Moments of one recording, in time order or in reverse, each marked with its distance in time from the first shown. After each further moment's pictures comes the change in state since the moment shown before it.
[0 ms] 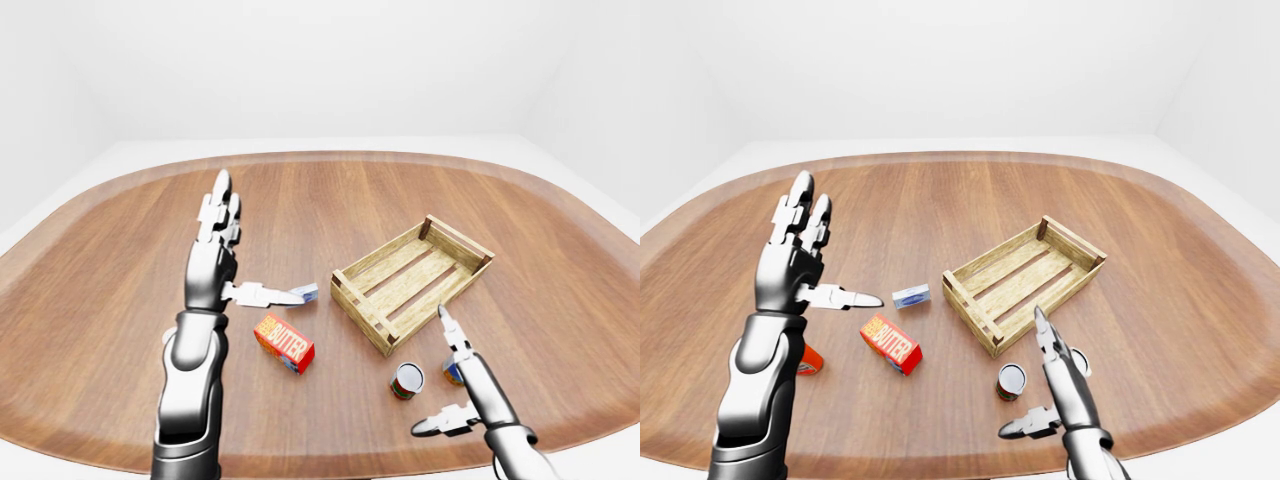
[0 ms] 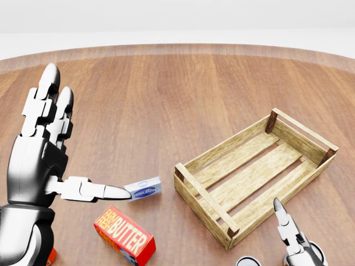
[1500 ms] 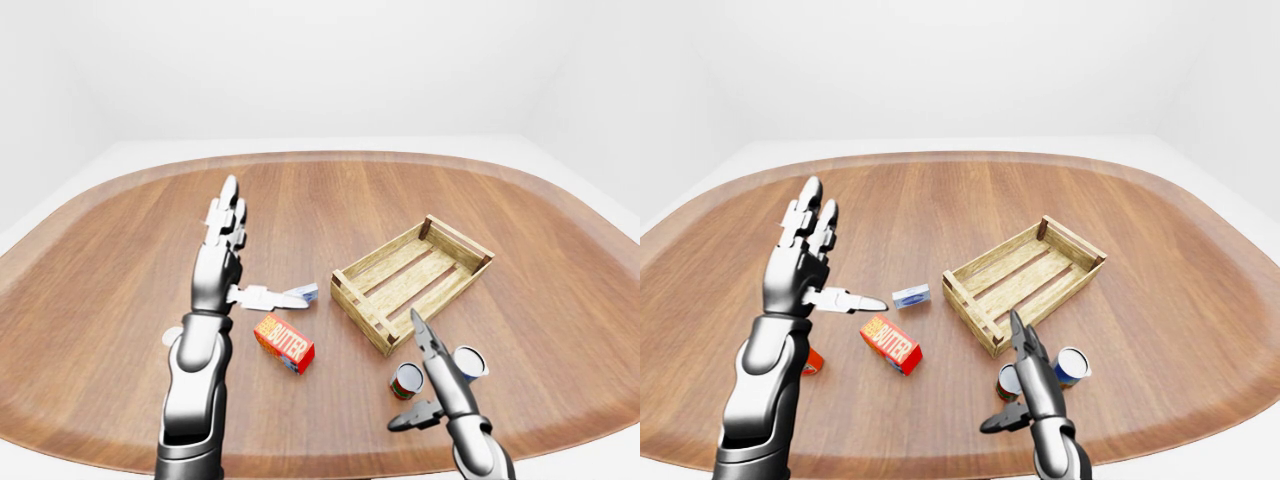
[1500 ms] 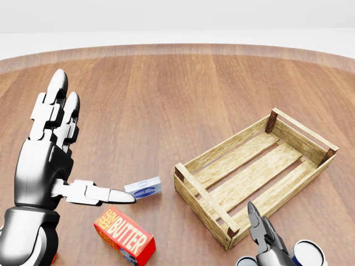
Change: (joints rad) left arm 0.013 -0.010 -0.018 0.013 0.012 0.000 -0.005; right arm -0.084 -0.102 0.204 0.240 -0.063 0.000 -0.264
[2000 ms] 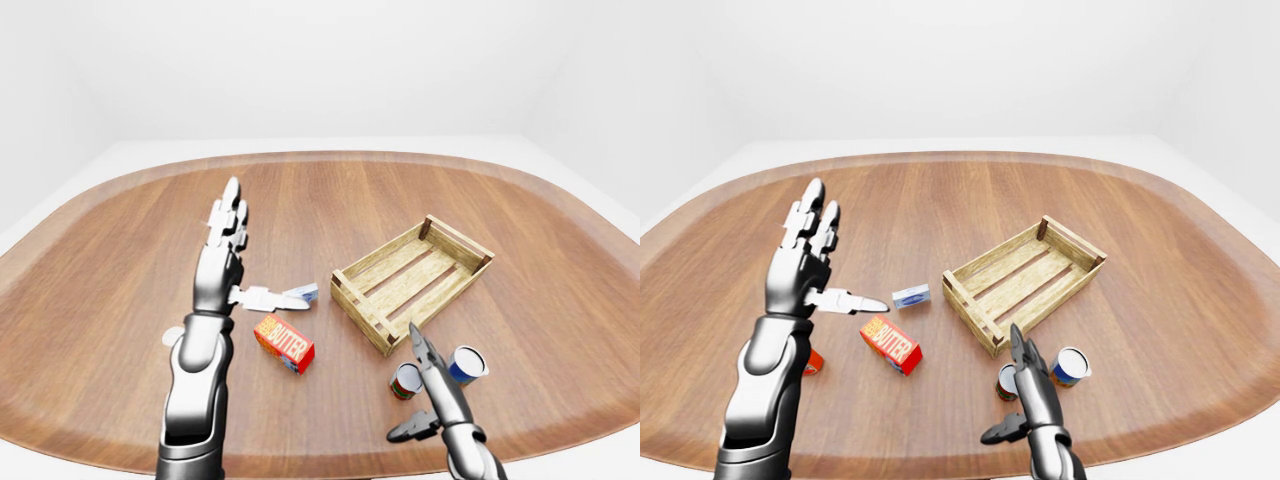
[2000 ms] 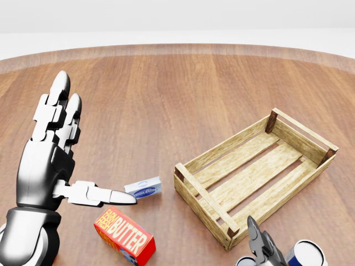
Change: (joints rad) left arm 0.003 -0.002 -0.005 0.005 0.005 0.000 -0.002; right arm -0.006 -0.022 0.031 0.135 -0.004 0.000 -0.081
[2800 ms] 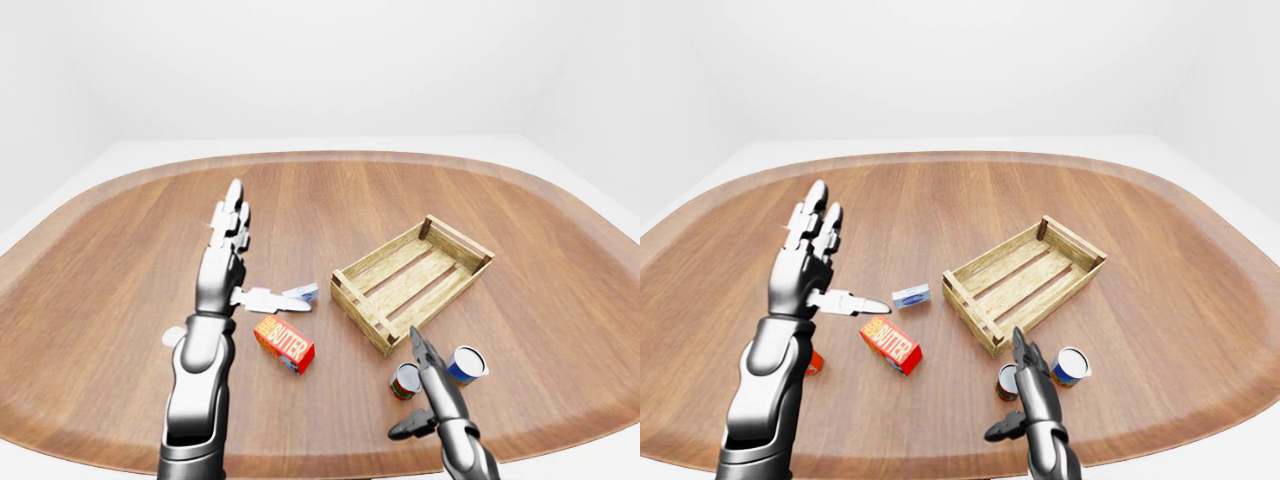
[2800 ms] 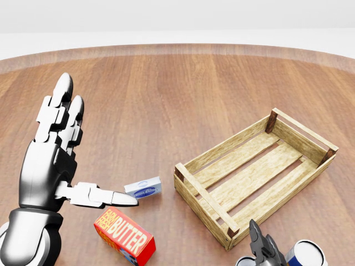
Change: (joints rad) left arm 0.006 -0.004 -0.008 0.003 0.004 0.000 -0.002; right arm -0.084 -0.011 -0.006 0.179 -0.031 0.000 -0.079
